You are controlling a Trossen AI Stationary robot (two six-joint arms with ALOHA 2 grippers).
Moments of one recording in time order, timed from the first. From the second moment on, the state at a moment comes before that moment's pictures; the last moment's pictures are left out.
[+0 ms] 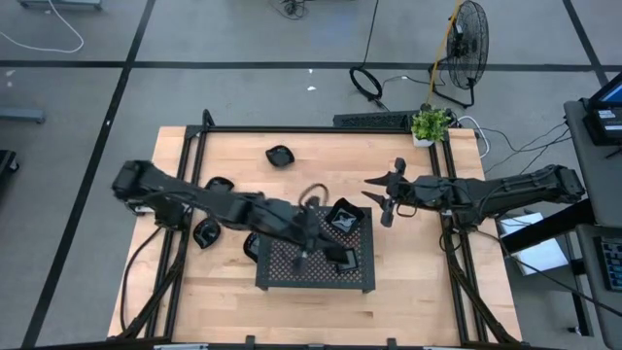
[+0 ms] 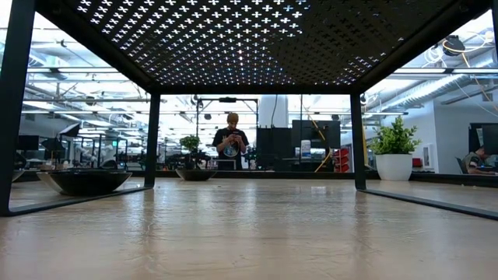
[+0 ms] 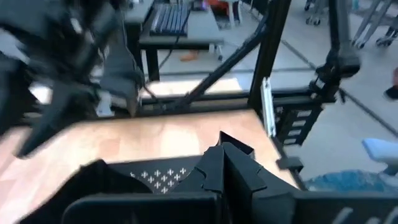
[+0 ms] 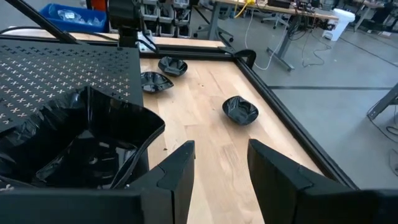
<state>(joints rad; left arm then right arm) -0.26 1.64 1.39 -0.05 -0.04 -0.07 0.08 0.88 0.60 -0.04 0.39 -0.03</state>
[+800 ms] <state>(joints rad) -0.24 1.74 1.39 0.01 0.00 -0.19 0.08 0.82 0.60 -0.04 0.39 -0.03</state>
